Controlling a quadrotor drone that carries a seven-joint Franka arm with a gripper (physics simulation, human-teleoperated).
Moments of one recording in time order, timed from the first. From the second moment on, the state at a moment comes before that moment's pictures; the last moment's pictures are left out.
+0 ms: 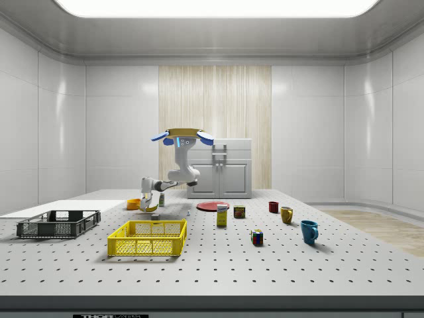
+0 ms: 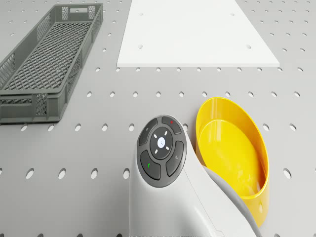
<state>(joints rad) -1.17 -1.54 1.23 -2.84 -1.91 1.64 1.66</state>
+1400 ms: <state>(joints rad) -1.15 -1.52 1.35 -2.87 -1.80 1.58 1.63</state>
